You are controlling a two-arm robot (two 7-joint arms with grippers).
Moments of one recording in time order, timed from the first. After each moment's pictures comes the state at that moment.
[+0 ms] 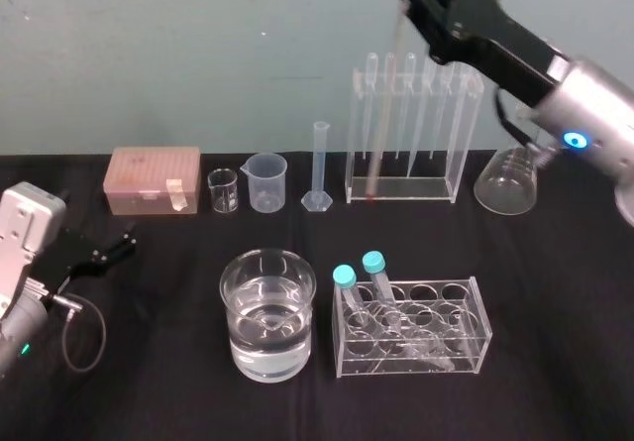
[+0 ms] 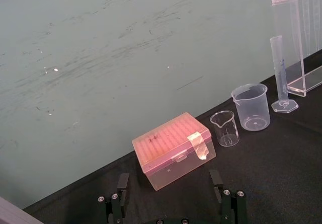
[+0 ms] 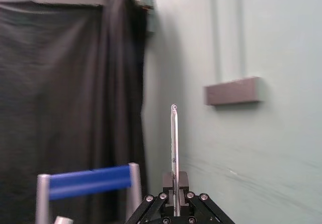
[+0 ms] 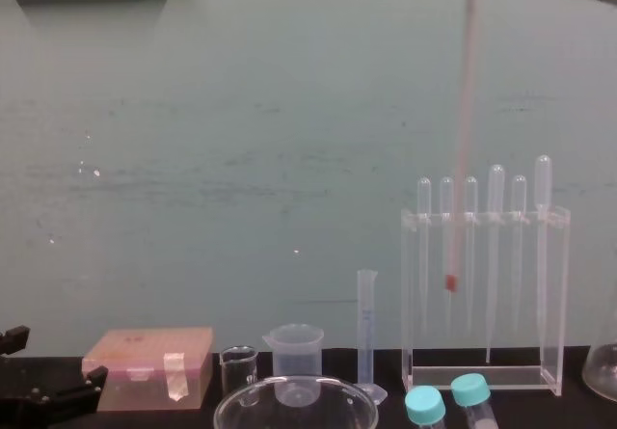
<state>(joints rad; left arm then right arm) -0.20 0.60 0.45 -1.41 -0.25 -0.12 0.03 0.50 0.52 -0.36 -1.60 0.86 -0.02 0.64</state>
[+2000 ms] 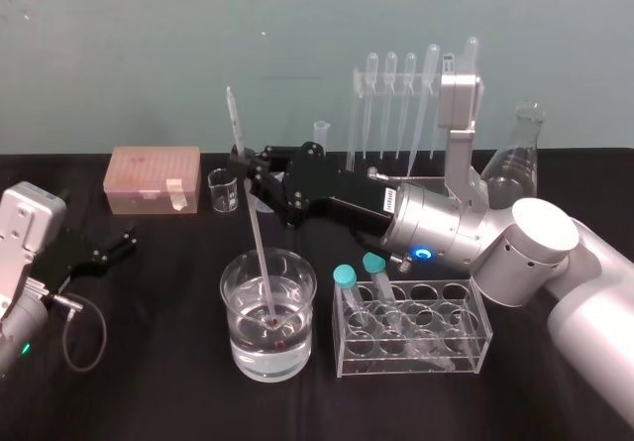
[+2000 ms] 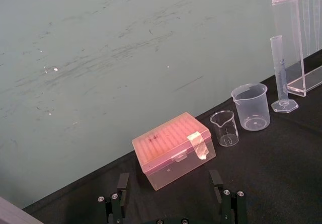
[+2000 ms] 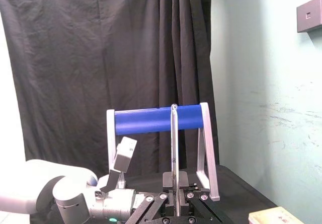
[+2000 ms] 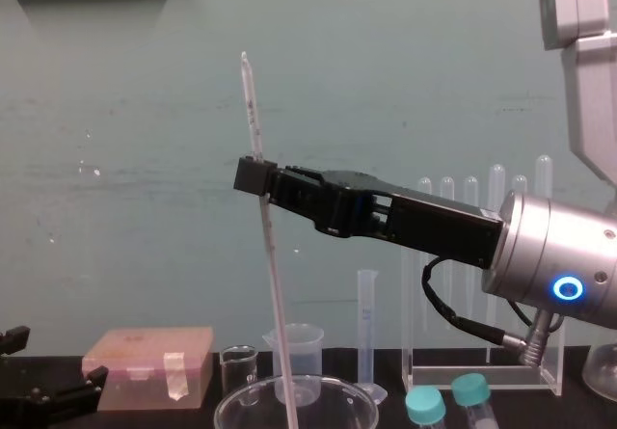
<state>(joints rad) -0.20 0.60 0.45 -1.41 -0.25 -0.12 0.03 0.58 0.34 -0.65 -1.24 0.77 -0.15 0.90</state>
